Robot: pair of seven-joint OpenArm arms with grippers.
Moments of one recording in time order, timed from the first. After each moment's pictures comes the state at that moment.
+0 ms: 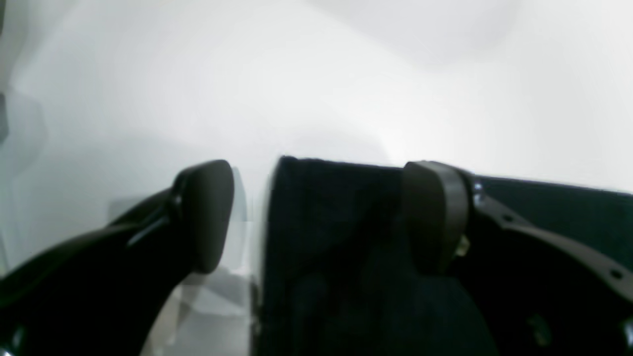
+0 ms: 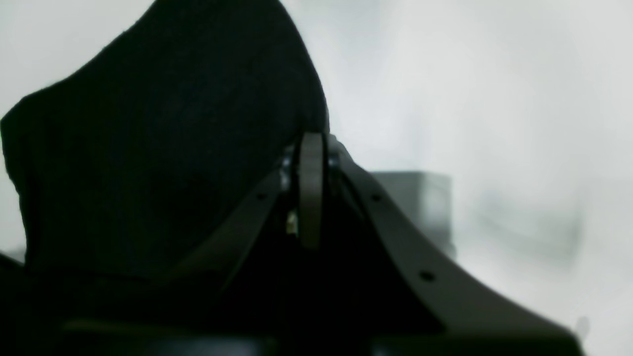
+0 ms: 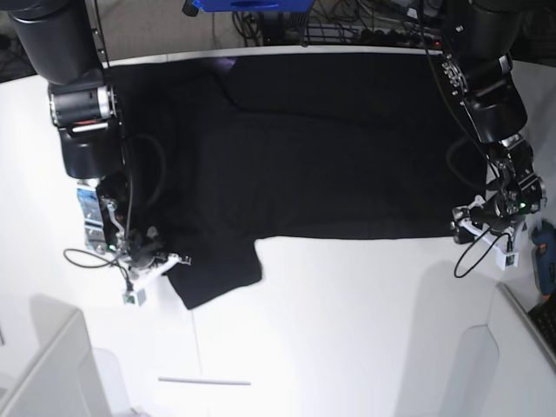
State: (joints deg) left arm -20.1 -21.3 -27.3 51.3 -7.6 -24.1 39.9; right arm 31.4 13.0 -11.8 37.6 28.9 8.7 -29.7
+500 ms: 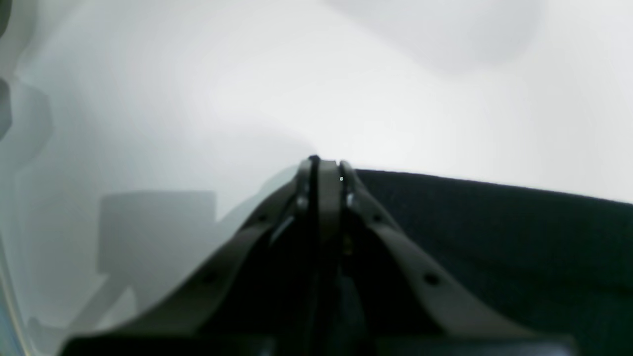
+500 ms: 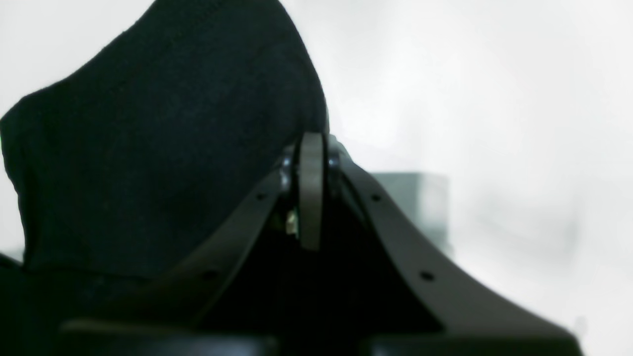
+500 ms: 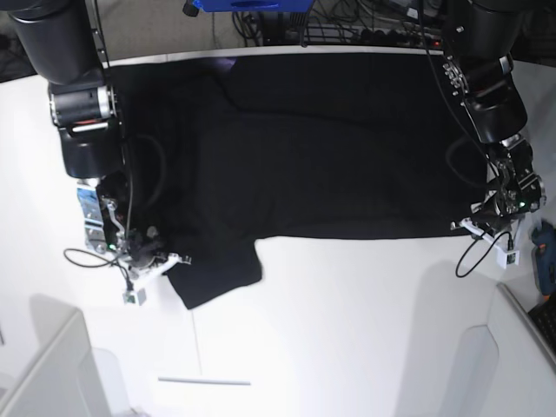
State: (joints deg) left arm -19.8 -21.4 -27.2 50.6 -8.2 -23.9 39.1; right arm 30.5 13.0 -11.8 39.5 28.3 8.6 -29.8
